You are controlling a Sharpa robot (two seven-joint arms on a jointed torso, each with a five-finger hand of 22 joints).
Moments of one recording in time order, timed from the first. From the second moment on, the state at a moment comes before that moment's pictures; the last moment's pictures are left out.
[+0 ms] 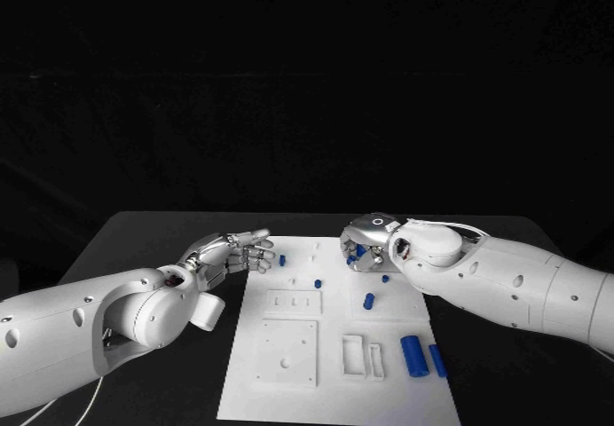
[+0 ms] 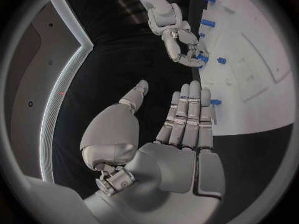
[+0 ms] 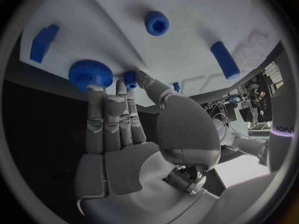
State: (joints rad) left arm 1.39 -0.88 -0.18 1.56 0.00 -0.24 0.26; left_hand 0.88 -0.08 0.38 -0.21 0.06 0.72 0.18 0.49 0.33 1.09 0.14 0.19 0.07 0.90 0.11 0.58 0.41 0.06 0.68 0.01 0.53 1.26; right arm 1.37 -0.59 -0.10 1.17 -1.80 -0.19 -0.01; right_hand 1.15 -0.14 0.64 -0.29 0.08 1.02 0.11 0.39 0.43 1.31 0.04 0.11 0.26 1.33 -0.04 1.14 0.75 0.20 1.30 -0.02 0.78 1.31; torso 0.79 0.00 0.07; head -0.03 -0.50
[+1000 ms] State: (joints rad) left arm 1.39 -0.88 -0.18 1.55 0.00 -0.24 0.25; left_hand 0.89 -0.07 0.38 -0.22 0.06 0.72 0.18 0.49 0.33 1.09 0.14 0.18 0.07 0.90 0.11 0.58 0.41 0.05 0.68 0.01 0.53 1.26; right arm 1.37 -0.53 -0.09 1.18 -1.84 -0.39 -0.13; right_hand 1.13 -0.16 0.78 -0.25 0.05 1.05 0.10 0.40 0.46 1.32 0.04 0.12 0.32 1.34 -0.05 1.15 0.73 0.20 1.30 -0.03 0.80 1.31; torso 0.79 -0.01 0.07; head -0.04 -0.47
